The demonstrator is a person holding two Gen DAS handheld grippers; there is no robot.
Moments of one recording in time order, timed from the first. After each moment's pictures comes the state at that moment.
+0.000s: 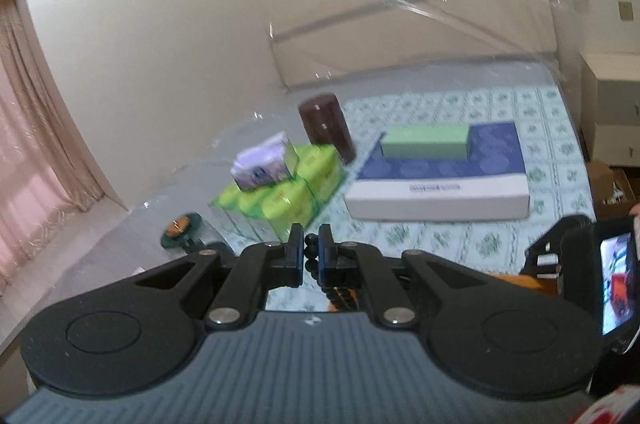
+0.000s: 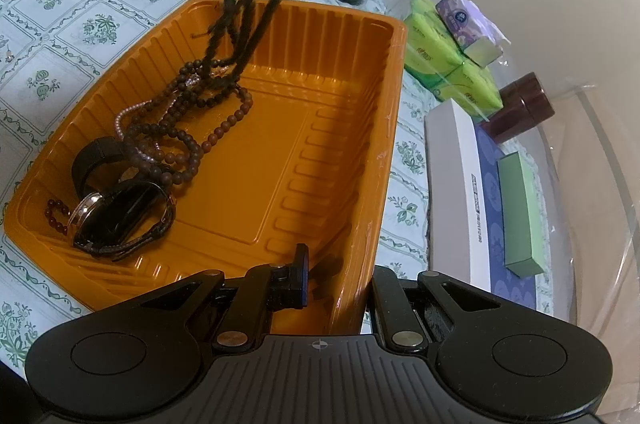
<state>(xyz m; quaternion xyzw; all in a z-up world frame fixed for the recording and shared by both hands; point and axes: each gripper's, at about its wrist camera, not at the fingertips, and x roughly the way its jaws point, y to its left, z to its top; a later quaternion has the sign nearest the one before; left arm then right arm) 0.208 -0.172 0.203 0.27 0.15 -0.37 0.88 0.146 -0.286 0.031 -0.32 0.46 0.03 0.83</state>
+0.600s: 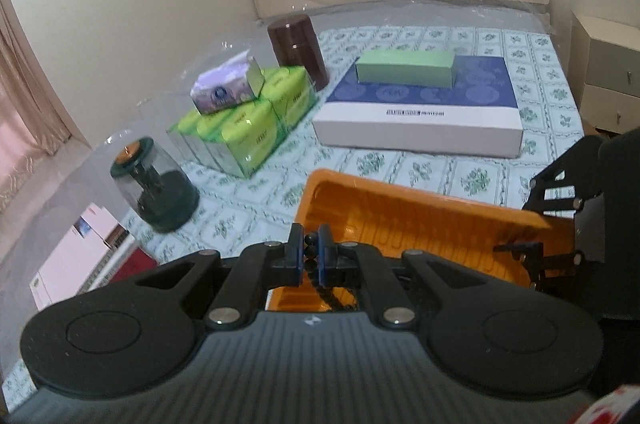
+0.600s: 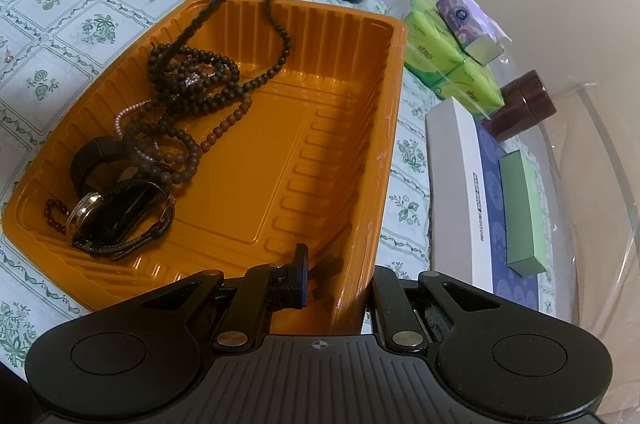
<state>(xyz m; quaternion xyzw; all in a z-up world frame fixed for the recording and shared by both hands) 0.236 -0.188 0.137 0.28 0.25 -0.38 0.85 0.147 -0.286 0.030 -0.32 0.46 0.03 0.83</state>
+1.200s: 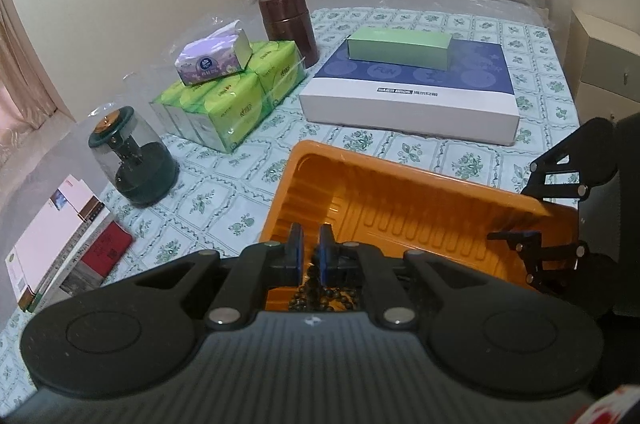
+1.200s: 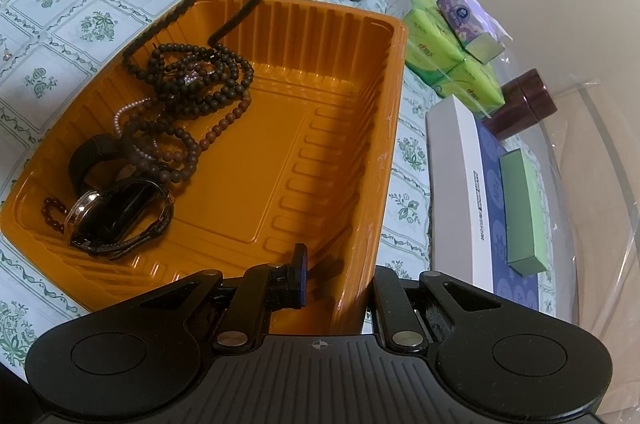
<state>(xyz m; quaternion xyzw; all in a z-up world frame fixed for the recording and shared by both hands) 0.244 -0.194 0.118 0.27 0.29 -0.38 0.84 0.147 -0.287 0.030 -0.32 0.46 0.03 0.83</state>
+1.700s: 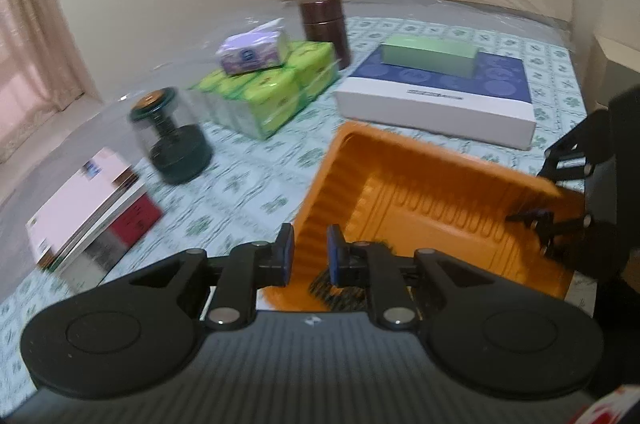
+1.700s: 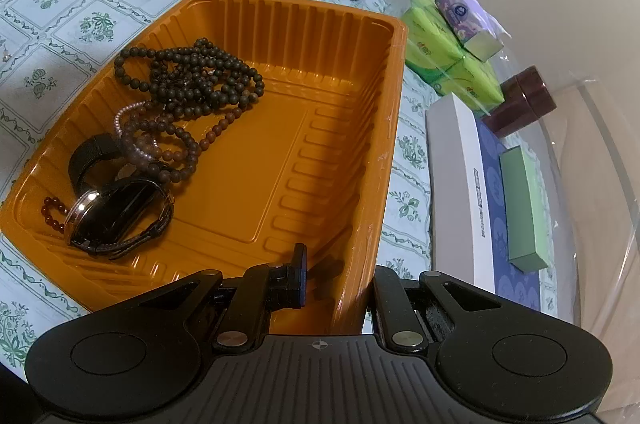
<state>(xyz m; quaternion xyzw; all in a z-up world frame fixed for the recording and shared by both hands) 0.234 -0.131 0.121 0.23 0.28 -0.34 0.87 0.147 -0.292 0.030 -0.32 0.46 0.03 0.83</state>
